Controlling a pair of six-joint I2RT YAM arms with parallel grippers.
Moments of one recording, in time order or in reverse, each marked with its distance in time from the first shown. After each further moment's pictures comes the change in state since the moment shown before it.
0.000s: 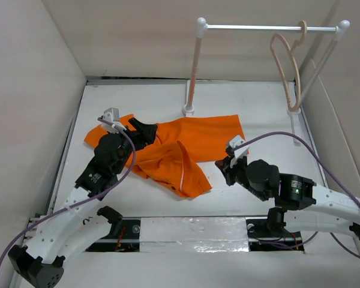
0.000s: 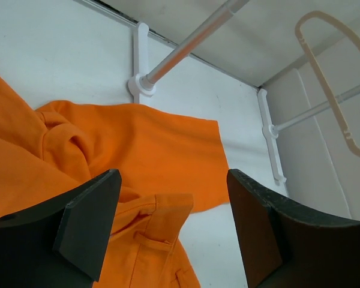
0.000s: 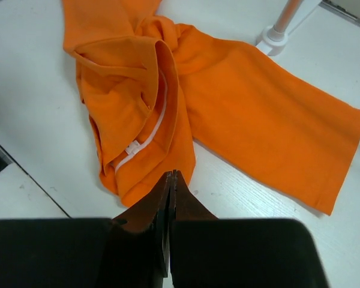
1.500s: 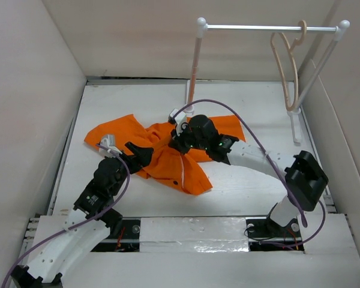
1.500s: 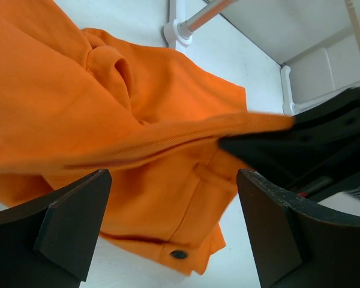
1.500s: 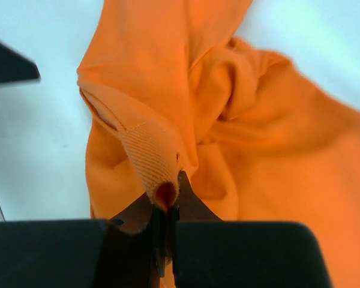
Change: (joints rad) left arm 0.000 -0.290 -0.300 -0.091 0.003 -0.106; right arm -0.407 0.856 0.257 0.503 -0.764 -0.148
